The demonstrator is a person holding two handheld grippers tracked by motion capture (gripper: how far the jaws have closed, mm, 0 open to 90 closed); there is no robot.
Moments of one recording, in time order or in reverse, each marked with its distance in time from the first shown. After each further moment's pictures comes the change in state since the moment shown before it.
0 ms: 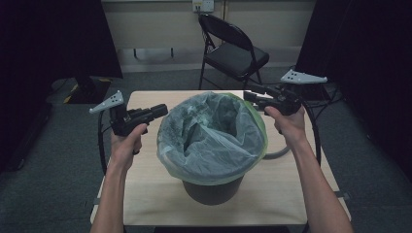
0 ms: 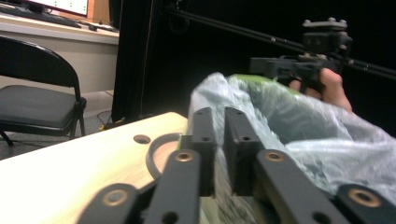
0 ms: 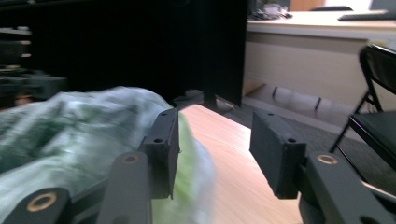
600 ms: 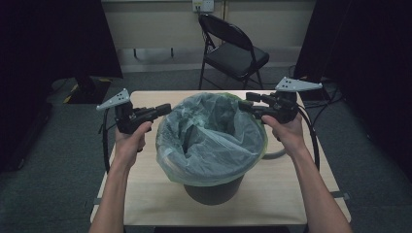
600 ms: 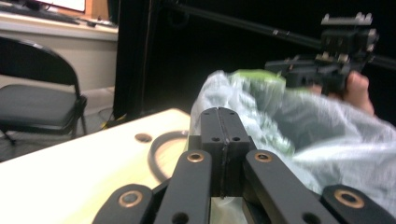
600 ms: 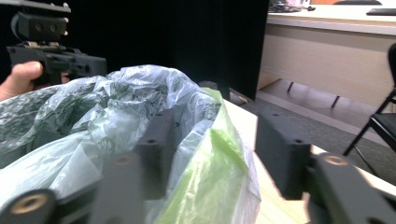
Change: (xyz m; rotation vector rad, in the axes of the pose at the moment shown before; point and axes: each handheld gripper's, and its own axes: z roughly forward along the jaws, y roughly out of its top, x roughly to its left) left arm -0.003 -0.008 0.007 0.062 0.021 0.048; right arm 0.016 -0.009 -0.001 0.044 0.057 -0.026
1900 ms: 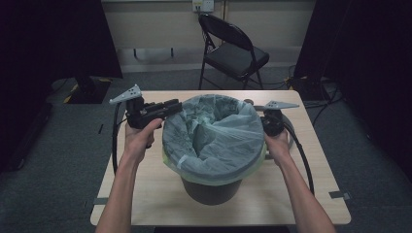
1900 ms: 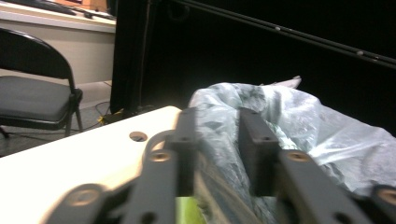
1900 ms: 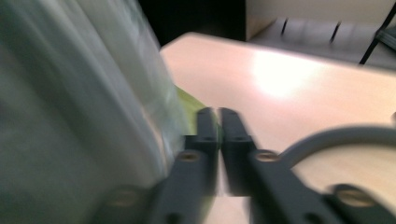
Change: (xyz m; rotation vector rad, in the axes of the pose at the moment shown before) left arm 0.003 0.011 0.026 -0.017 -0.024 -0.053; right arm -0.051 -0.097 0.043 0.126 -0.069 0.174
